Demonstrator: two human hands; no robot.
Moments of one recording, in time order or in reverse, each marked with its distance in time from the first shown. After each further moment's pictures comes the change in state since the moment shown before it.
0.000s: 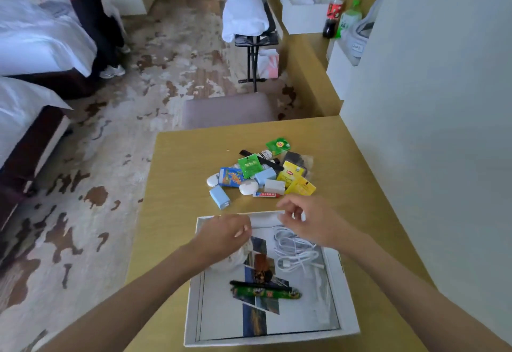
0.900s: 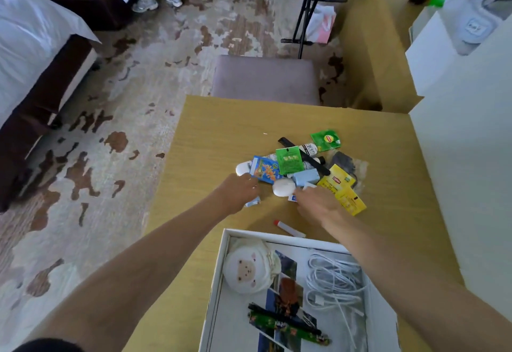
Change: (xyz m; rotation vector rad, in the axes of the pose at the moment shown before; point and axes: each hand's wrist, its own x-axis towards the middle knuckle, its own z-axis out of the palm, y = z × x) left_hand 0.111 -0.121 0.016 0.590 -0.298 0.089; right_hand 0.176 0.101 0.091 -1.000 -0.369 0.023
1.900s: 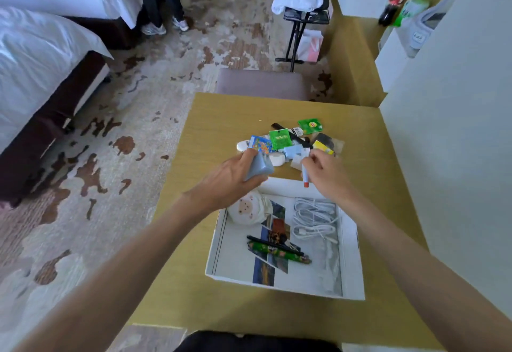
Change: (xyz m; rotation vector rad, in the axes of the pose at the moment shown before) left_hand -0.172 0.095 -0.083 -0.756 0.515 -0.199; right_hand -0.163 -0.023 -0.076 1.047 0.472 0.133
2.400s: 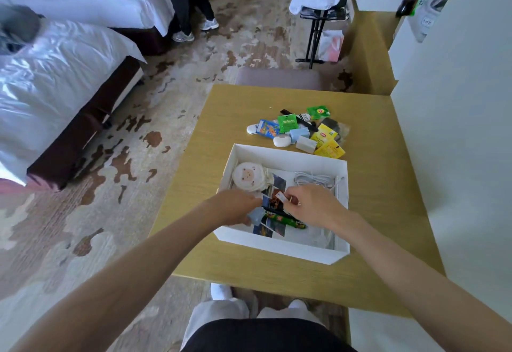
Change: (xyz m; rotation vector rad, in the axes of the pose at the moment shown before) left_hand -0.073 0.016 0.081 0.525 -0.563 0.044; right_hand -0.108 0.024 0.026 -0.511 -0.365 -0.257
